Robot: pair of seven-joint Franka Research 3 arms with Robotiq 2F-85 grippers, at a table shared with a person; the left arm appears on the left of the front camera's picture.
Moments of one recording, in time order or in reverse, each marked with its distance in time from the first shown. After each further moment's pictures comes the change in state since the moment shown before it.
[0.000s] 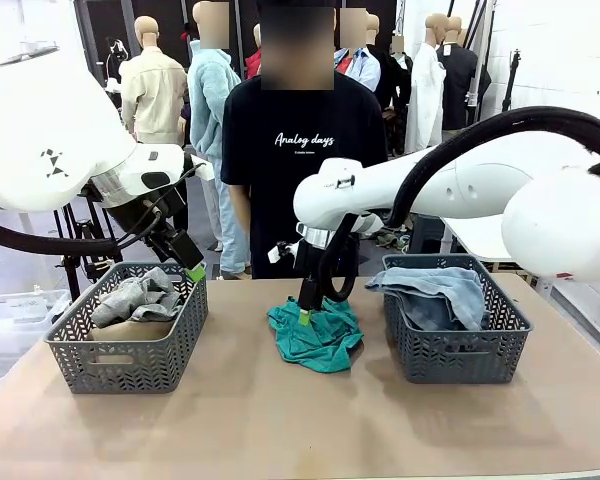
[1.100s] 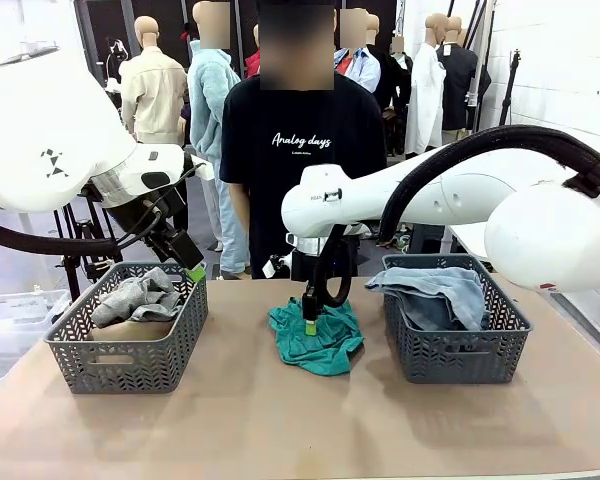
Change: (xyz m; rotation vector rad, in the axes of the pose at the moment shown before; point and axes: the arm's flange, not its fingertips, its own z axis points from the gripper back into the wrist) left arm 0.000 0.000 0.000 0.000 0.000 0.000; right arm 0.009 0.005 -0.015 -0.026 0.139 0.087
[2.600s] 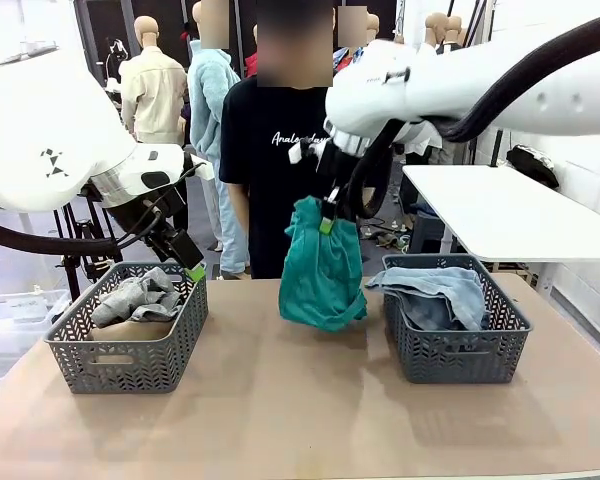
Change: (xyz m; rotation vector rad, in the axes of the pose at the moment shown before) left arm 0.000 0.000 0.000 0.000 -0.001 0.000; right arm -0.074 0.070 0.234 -0.294 -0.372 -0.100
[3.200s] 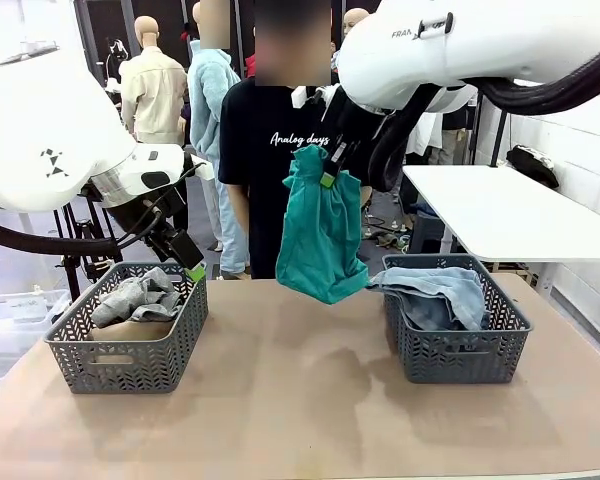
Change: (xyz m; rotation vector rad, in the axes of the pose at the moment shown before) left arm 0.000 0.000 0.000 0.000 0.000 0.000; right arm -0.004 0.049 0.076 -0.203 -0.138 0.040
